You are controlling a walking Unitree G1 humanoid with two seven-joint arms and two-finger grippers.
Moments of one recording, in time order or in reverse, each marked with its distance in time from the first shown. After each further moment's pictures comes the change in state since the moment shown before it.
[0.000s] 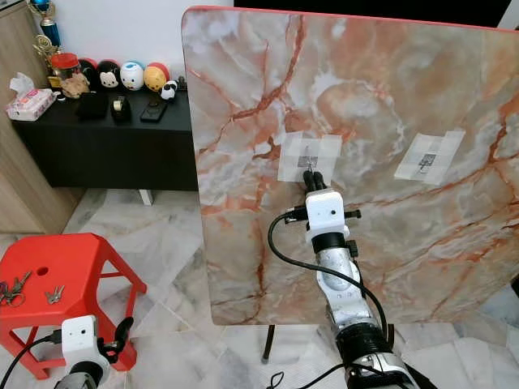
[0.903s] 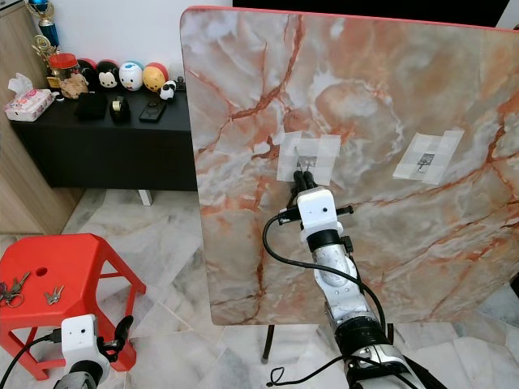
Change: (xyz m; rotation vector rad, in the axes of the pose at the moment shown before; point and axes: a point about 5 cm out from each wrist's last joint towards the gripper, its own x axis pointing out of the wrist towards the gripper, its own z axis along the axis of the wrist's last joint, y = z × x) left arm 0.000 0.000 0.001 0.002 -0.009 0.000; right arm 0.006 0.007 0.000 -0.025 0.001 0.080
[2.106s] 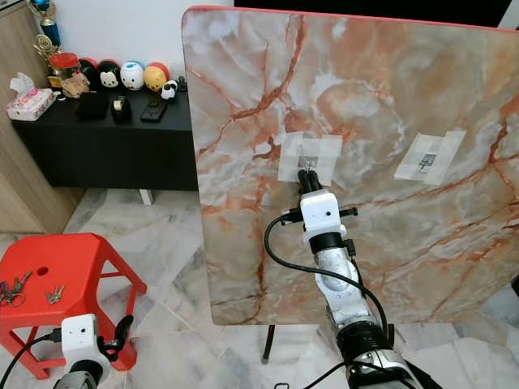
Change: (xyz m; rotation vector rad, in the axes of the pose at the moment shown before) left arm 0.000 0.000 0.001 0.000 -0.002 -0.001; right arm -0.007 -0.003 0.001 -0.011 -0.036 -0.050
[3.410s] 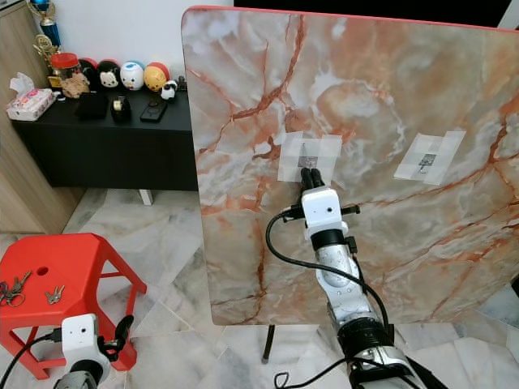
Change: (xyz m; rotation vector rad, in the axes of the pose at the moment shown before) left arm 0.000 0.000 0.000 0.002 0.000 -0.002; right arm 0.004 -0.003 0.000 -0.014 0.017 -0.019
